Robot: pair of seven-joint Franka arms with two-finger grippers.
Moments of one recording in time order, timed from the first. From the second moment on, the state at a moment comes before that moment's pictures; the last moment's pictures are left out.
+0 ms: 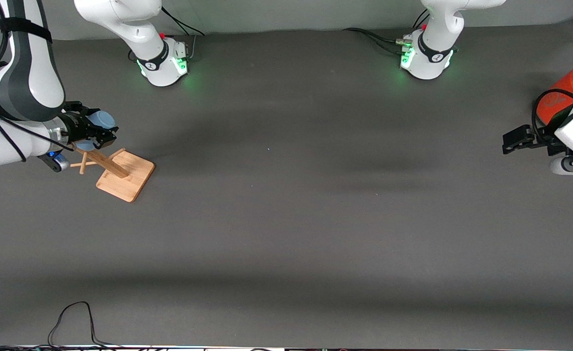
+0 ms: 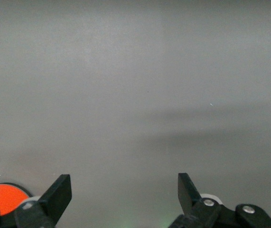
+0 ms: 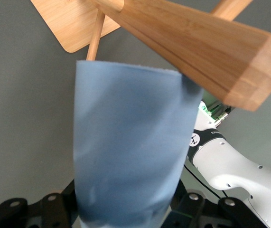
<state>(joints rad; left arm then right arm) -0.03 0.08 0.01 -1.57 0.01 1.56 0.04 0.06 0.09 -0.11 -1.90 0.10 1.32 0.84</state>
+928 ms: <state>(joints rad) -0.03 0.08 0.01 -1.57 0.01 1.56 0.04 0.07 0.09 -0.10 -1.81 0.10 1.28 0.85</state>
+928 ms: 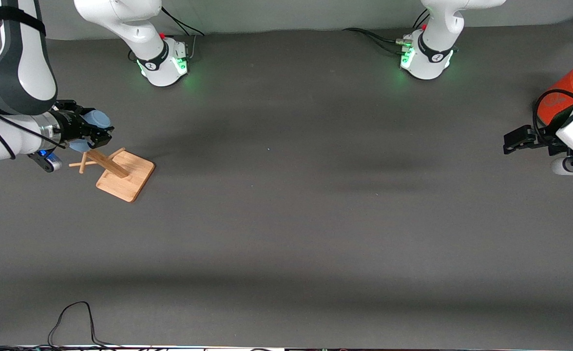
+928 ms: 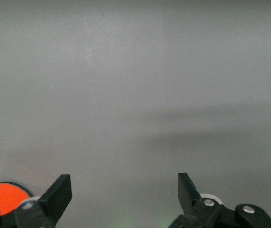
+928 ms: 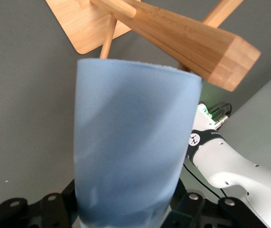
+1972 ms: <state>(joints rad) -0.03 0.08 0.01 -1.57 0.01 1.56 0.04 0.18 0.09 -0.10 -1.71 0.17 1.19 0.94</state>
